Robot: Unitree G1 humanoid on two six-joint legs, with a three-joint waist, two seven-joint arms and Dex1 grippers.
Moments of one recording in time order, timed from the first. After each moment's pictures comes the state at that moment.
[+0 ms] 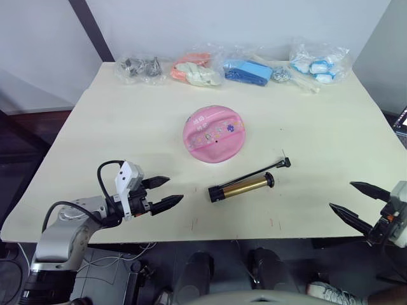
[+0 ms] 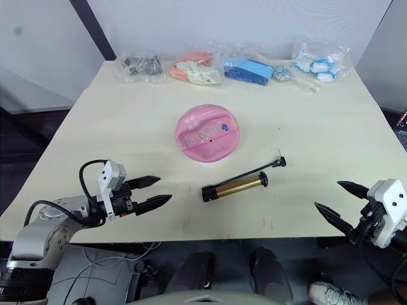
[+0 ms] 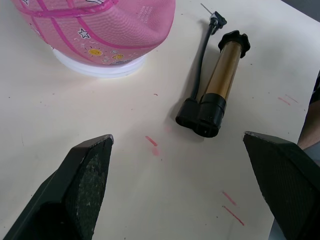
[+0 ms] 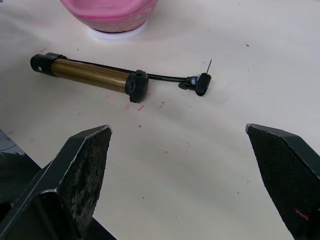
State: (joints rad) left arm 0.05 0.74 0.19 -0.19 -0.54 0.51 -1.02; right arm 0.47 -0.69 -0.56 -0.54 0.59 0.41 0.88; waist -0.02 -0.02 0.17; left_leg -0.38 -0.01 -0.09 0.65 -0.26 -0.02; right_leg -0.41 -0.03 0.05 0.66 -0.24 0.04
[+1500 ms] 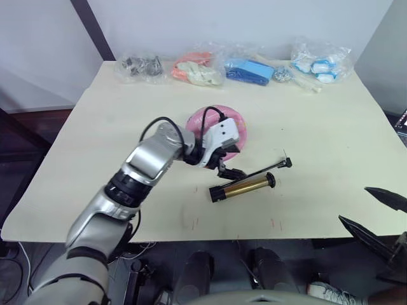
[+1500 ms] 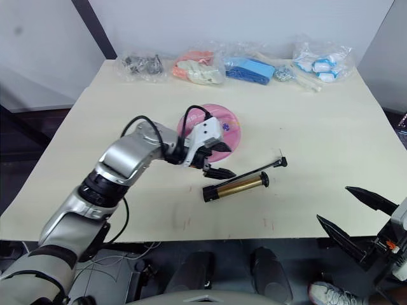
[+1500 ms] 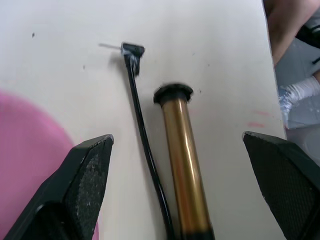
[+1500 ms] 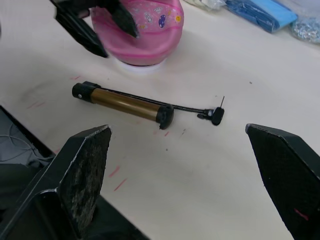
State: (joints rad) left arm -0.85 0.53 -0.48 -0.04 -0.25 0.83 -1.03; right arm 0.78 -0.61 -0.85 -0.91 0.82 0.44 0.83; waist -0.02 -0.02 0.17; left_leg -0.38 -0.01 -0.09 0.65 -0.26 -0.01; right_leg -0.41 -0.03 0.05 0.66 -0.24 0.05
